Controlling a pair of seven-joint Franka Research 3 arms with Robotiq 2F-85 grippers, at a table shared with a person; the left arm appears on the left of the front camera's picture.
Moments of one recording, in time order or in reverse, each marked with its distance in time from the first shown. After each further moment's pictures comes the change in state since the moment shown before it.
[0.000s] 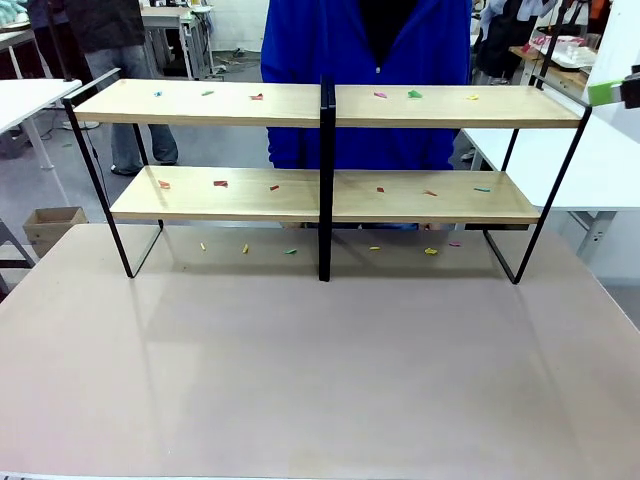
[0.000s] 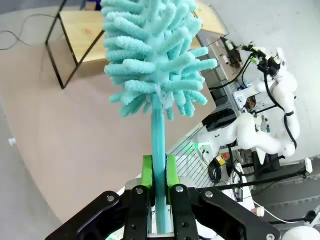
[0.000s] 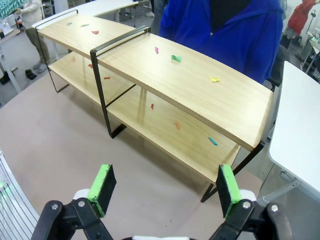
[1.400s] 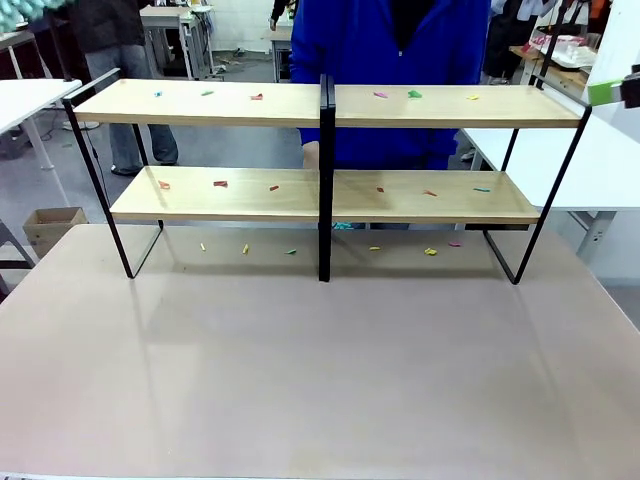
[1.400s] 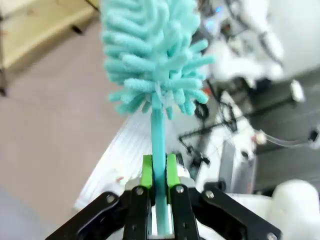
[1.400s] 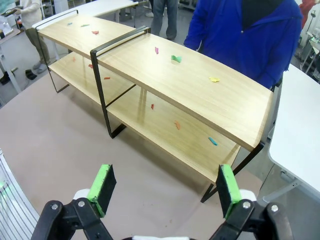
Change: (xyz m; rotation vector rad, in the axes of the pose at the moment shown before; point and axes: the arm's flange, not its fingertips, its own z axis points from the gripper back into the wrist) left arm 0.007 -0.097 -0.044 -0.186 0.332 -0.303; right arm 0.000 0.000 0.000 0.000 0.000 0.000
